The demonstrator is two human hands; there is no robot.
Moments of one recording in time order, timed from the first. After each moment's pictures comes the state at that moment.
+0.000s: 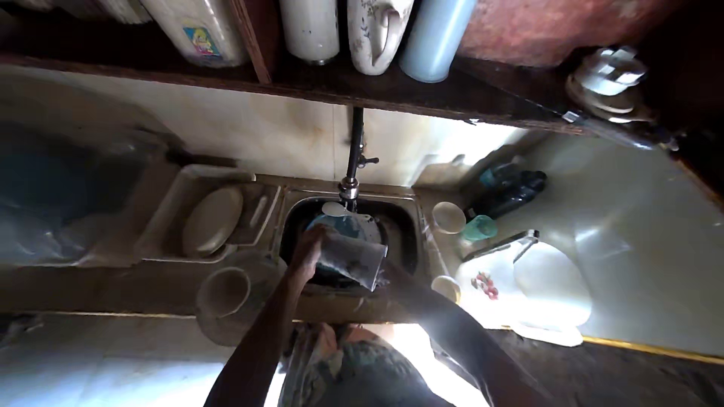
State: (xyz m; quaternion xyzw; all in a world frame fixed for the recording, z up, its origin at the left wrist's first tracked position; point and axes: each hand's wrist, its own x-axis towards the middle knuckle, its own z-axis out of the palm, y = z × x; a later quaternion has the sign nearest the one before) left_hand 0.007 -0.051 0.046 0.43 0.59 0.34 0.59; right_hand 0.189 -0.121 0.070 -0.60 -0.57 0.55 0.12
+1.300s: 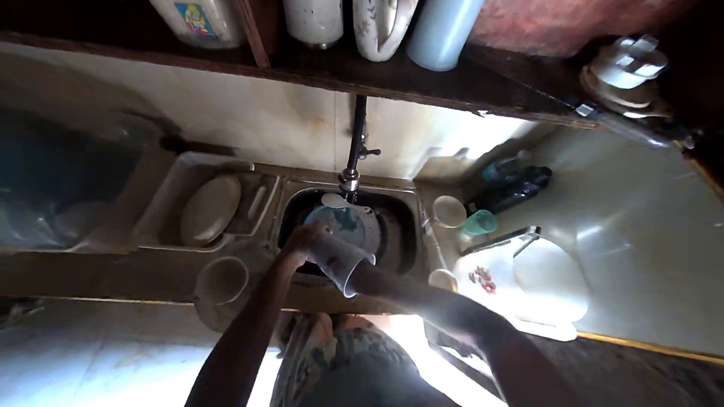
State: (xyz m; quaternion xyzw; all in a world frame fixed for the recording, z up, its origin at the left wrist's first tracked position) left_hand -0.010 -0.044 0.038 0.46 0.60 0.23 0.61; right_hand 0.140 -0.110 0.070 -0.50 -0.78 0.37 -0.07
